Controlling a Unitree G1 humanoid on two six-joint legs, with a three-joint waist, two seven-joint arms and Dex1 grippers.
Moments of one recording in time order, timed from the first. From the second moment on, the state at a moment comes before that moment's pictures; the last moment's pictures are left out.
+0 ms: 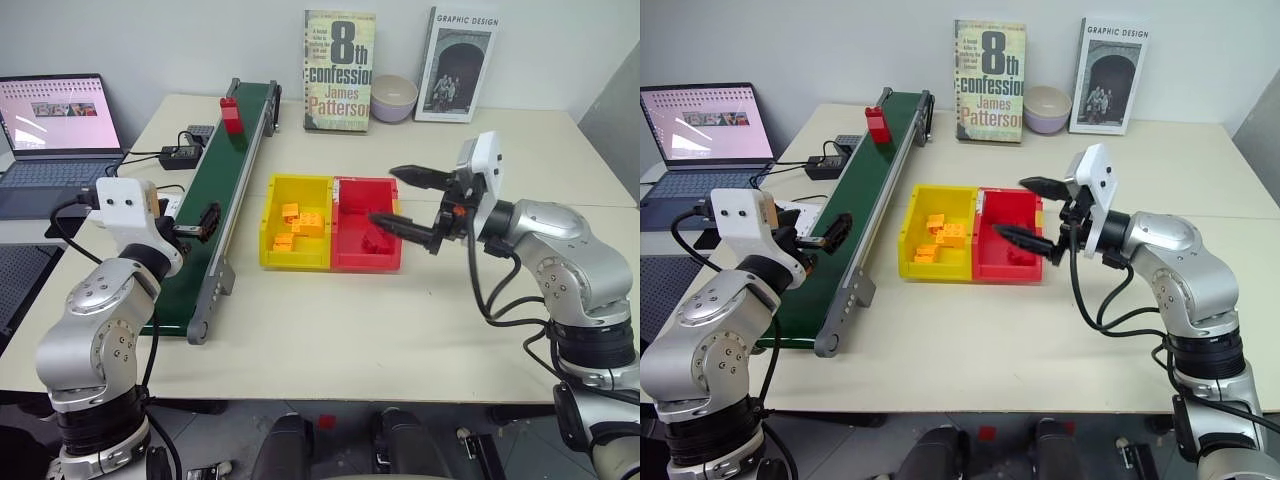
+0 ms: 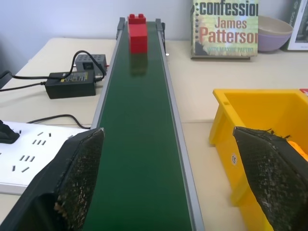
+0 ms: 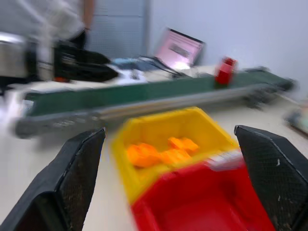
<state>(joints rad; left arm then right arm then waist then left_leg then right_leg) -0.31 0.45 0.41 -0.44 -0.43 0.86 -0.17 -0.64 -0.54 0.02 -0.31 0.59 0.65 0.90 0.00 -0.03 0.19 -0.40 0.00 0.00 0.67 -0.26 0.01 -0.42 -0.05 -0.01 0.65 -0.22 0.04</state>
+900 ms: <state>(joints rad) -0.36 0.46 0.37 -0.30 -0.37 0.79 -0.14 -0.64 -0.51 0.03 -0.37 0.65 0.67 0.85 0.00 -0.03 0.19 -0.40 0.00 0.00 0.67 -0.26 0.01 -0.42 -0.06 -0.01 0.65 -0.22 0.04</state>
